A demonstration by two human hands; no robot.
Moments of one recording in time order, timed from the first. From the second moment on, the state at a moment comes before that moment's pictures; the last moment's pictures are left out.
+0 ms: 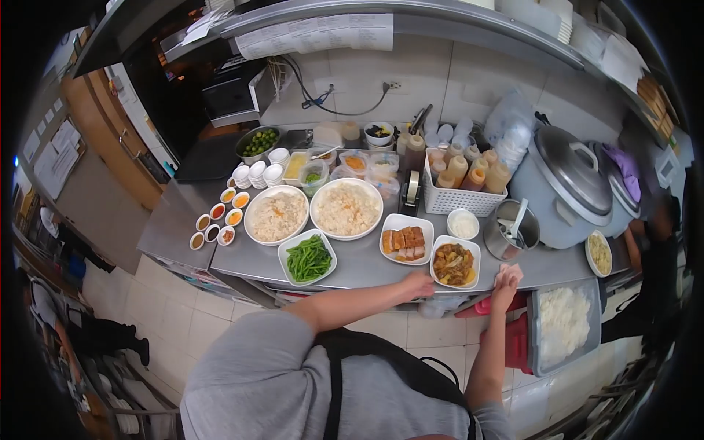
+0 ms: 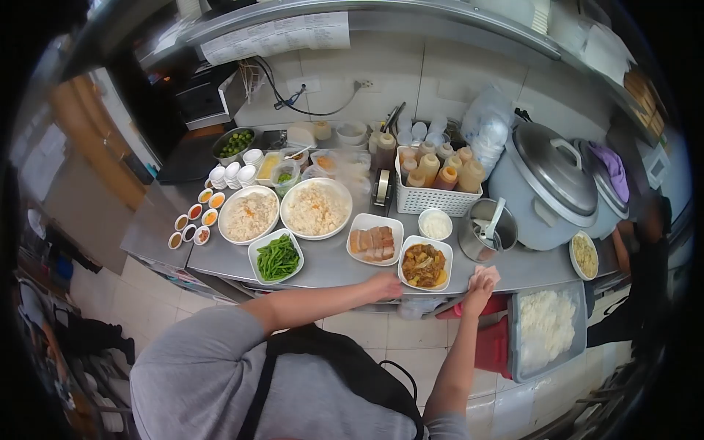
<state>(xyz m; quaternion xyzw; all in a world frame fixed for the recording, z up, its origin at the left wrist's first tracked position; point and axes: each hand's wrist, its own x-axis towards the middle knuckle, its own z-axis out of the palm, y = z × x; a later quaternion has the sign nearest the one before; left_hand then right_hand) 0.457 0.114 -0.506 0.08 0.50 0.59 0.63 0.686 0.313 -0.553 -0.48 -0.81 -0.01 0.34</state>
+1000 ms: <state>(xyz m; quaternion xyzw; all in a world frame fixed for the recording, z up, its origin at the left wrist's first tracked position) 0.129 -0.081 -0.182 0.54 0.72 0.42 -0.12 0.443 0.035 -0.504 -0.15 -0.96 0.12 0.22</state>
